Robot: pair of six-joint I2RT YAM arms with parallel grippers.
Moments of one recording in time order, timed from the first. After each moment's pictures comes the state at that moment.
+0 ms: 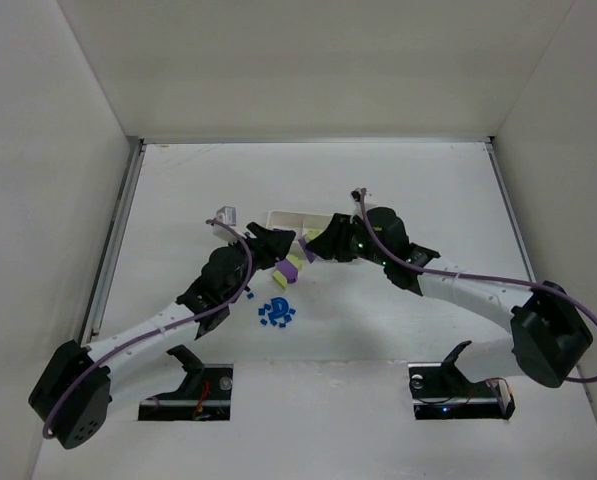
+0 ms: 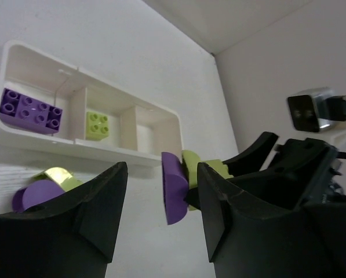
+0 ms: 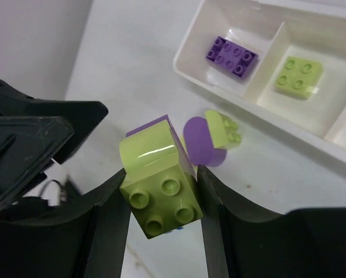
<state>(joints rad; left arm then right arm) -0.71 0.97 0.40 0.44 -0.24 -0.92 0.72 1.35 0.80 0.16 -0.15 0.71</state>
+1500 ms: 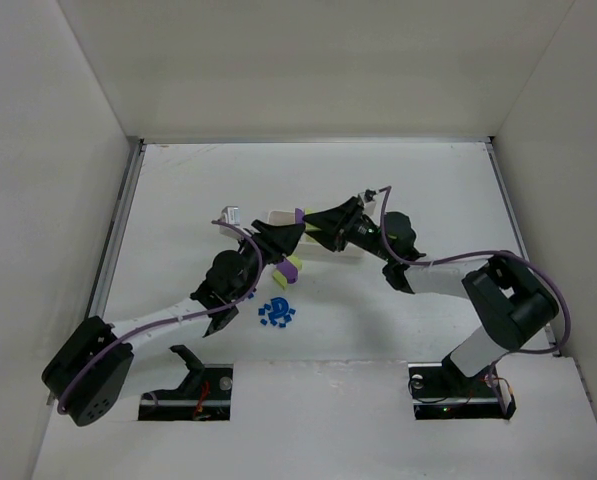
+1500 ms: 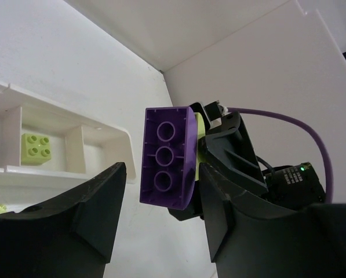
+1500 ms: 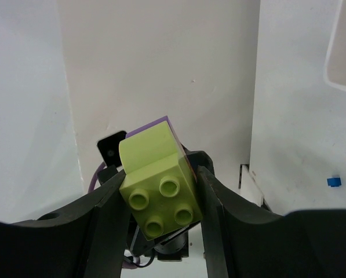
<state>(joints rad) -0.74 1.12 0.37 0.81 -0.23 -0.99 0.60 1.58 0.66 0.99 -0.40 1.61</state>
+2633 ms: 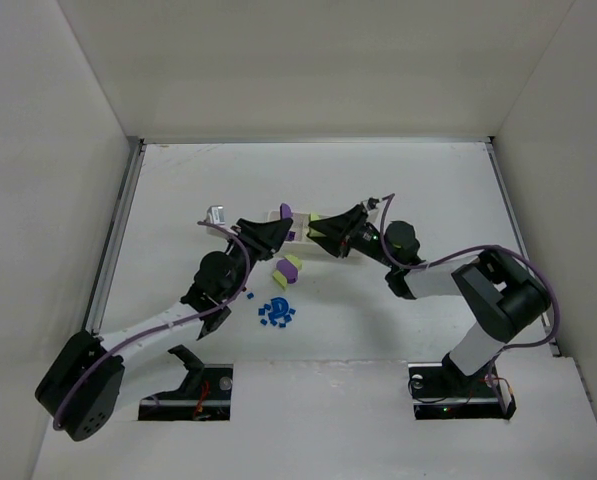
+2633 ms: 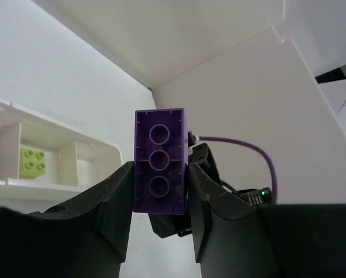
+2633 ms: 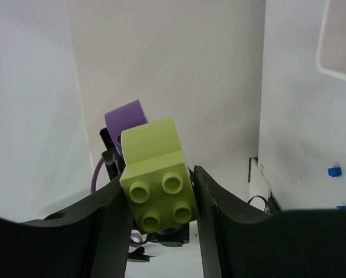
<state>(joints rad) -0.69 1.05 0.34 0.82 -0.20 -1.04 0.58 1.65 0.58 1.17 -0.43 1.69</state>
